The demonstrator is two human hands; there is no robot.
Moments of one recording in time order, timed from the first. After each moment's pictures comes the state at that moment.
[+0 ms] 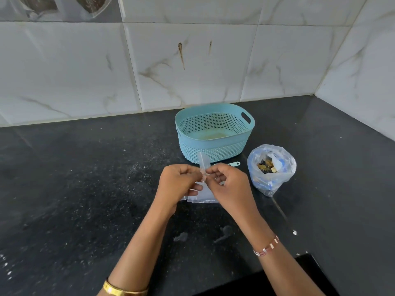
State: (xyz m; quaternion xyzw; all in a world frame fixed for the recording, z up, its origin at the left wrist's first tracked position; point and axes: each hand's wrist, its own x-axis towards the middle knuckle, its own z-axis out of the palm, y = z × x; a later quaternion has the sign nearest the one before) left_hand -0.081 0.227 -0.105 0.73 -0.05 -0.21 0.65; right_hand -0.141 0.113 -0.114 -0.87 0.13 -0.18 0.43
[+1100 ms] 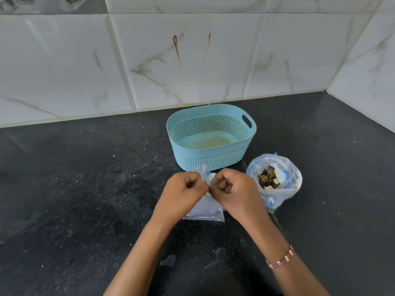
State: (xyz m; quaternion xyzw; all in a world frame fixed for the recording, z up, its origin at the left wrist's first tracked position) left_hand -0.067 0.195 -0.112 0.81 -0.17 -0.14 0.55; right_hand -0.121 0.069 -0.107 -0.89 0.13 -0.10 0.43
